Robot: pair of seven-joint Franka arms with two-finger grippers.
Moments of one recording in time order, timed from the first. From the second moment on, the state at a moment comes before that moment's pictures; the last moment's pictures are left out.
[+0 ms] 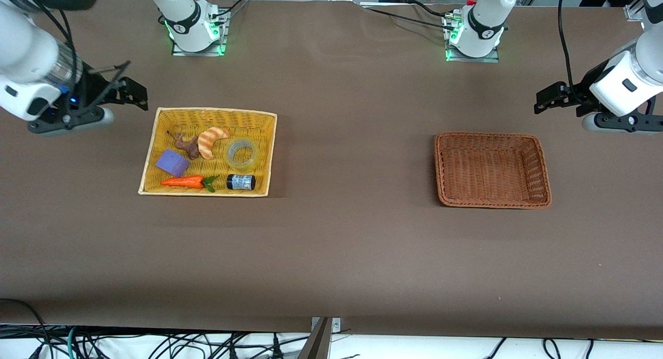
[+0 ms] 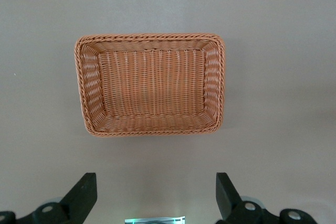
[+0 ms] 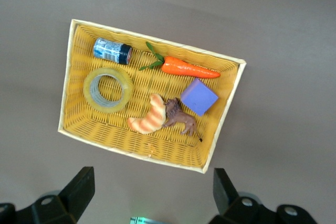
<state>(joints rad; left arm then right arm) 0.01 0.01 -0.05 -1.66 -0.06 1.51 -0.02 0.29 0.03 -0.13 -1.70 0.02 1.62 -0.07</state>
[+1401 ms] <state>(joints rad) 0.01 0.01 -0.05 -1.66 -0.06 1.51 -0.02 0.30 0.32 0.04 -2.34 0.03 2.70 0.18</state>
